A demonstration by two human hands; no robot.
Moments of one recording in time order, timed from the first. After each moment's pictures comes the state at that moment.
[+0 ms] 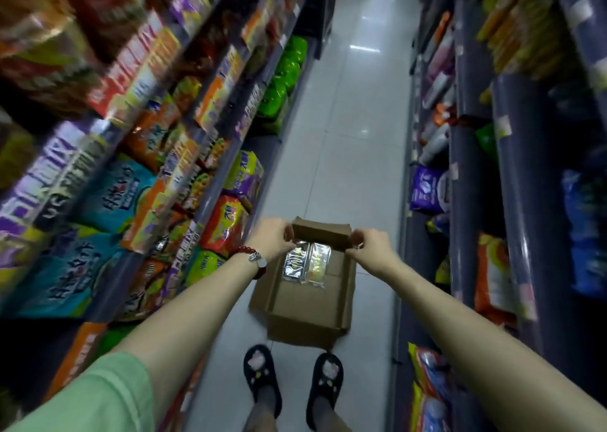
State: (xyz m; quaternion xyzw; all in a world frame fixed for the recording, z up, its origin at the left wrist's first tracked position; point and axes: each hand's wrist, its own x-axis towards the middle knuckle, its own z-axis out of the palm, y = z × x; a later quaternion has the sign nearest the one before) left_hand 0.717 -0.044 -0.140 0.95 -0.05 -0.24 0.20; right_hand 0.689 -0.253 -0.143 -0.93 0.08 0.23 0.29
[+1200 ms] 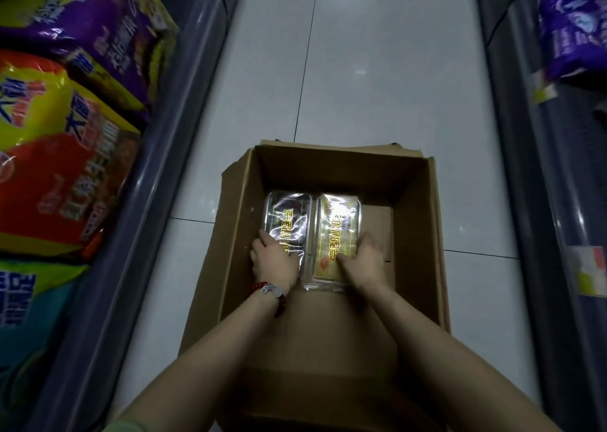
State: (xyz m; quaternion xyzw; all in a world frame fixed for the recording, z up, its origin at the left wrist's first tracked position) left_hand 0.773 -0.088 -0.829 0.90 0.21 -0.26 0.27; right_hand 0.750 -0.240 -0.848 -0.87 0.28 0.21 0.36
